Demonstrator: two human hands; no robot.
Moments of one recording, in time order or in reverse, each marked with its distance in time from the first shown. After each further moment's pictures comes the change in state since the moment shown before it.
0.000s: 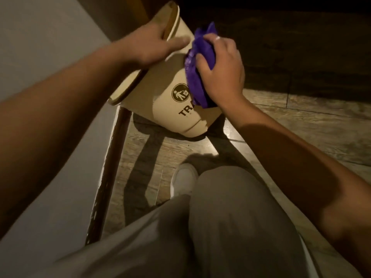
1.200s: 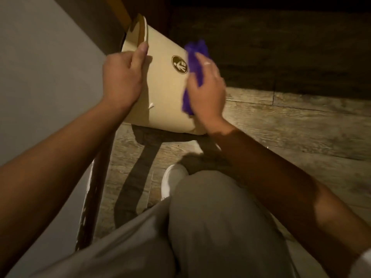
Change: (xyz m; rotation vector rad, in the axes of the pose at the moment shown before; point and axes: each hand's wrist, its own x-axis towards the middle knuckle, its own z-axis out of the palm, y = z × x) left_hand -0.035 -0.020 0.051 -0.193 0.517 -0.063; right_hand -0.038 0.011 0.015 0.139 0.042 0.230
